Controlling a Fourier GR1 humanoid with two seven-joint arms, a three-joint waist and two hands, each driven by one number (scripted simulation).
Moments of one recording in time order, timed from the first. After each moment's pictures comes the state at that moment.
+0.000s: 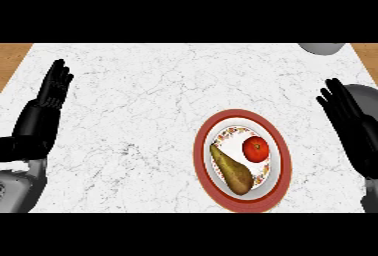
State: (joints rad) left arm -0.22 0.50 -0.16 -1.56 0.21 0.26 -0.11; right arm -0.10 -0.53 0.11 -1.71 -0.40 -0.14 0.13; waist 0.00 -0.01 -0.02
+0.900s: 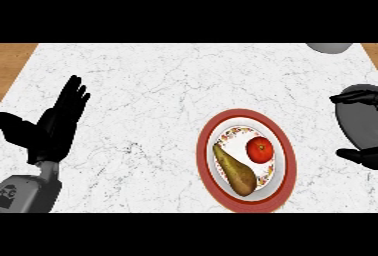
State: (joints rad) left arm -0.19 0.40 -0.14 -1.54 0.36 0.26 0.13; right arm -0.24 -0.76 0.03 -1.39 -0.18 0.40 -0.50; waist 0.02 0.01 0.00
